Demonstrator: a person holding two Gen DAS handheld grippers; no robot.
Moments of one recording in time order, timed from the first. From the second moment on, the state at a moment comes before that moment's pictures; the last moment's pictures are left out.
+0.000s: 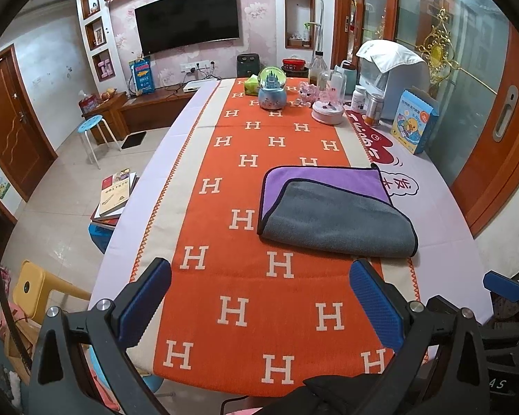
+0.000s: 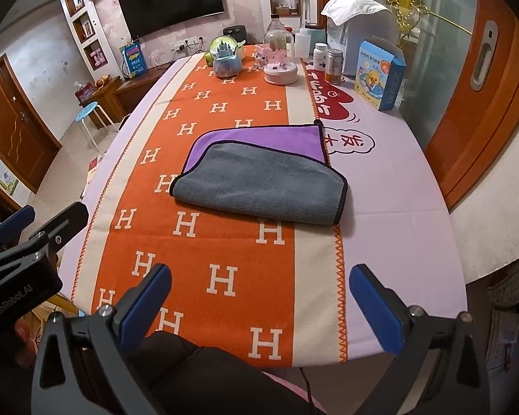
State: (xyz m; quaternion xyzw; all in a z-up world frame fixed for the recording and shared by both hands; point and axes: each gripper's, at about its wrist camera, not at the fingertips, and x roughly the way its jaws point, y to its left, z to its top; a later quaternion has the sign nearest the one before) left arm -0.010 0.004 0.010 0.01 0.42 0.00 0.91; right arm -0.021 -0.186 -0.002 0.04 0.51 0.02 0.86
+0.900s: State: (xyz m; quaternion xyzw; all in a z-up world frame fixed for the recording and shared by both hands) left arm -0.006 0.003 0.005 0.01 0.43 0.00 0.90; right arm -0.017 -0.188 -0.008 0.04 0.51 0.02 0.86
